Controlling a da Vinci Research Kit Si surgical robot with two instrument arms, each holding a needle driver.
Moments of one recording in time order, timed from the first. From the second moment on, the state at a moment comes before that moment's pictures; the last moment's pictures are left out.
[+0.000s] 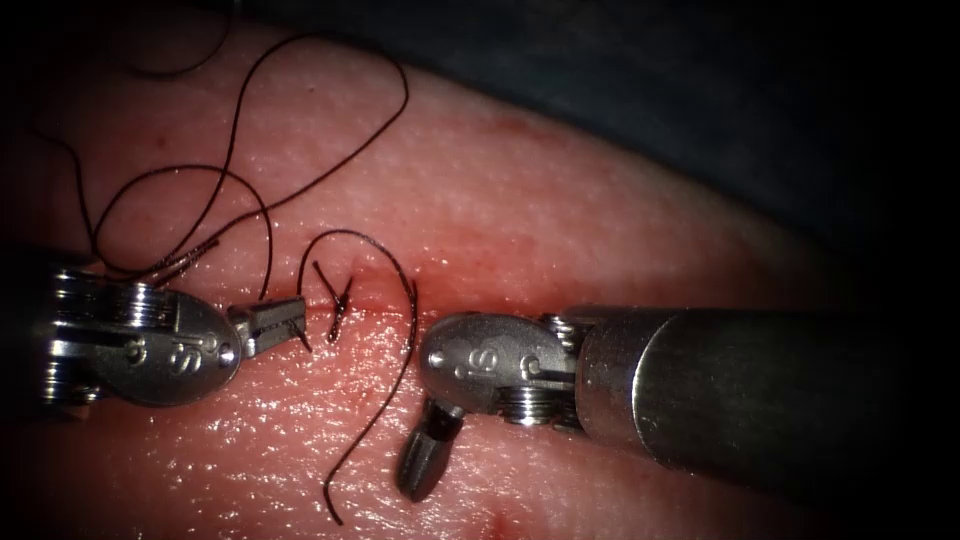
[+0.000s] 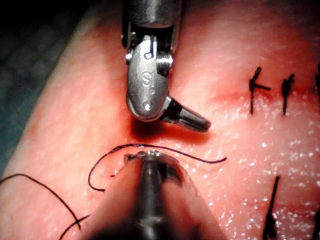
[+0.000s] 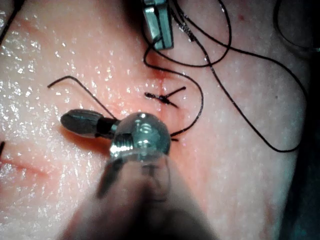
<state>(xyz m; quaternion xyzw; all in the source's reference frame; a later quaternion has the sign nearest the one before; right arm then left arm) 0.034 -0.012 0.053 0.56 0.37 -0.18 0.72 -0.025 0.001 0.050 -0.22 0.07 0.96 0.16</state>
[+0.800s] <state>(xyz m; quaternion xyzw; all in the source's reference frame) 0.034 -0.007 0.050 0.54 0.39 -0.06 0.74 -0.025 0.005 0.046 -0.21 0.10 0.96 0.18</state>
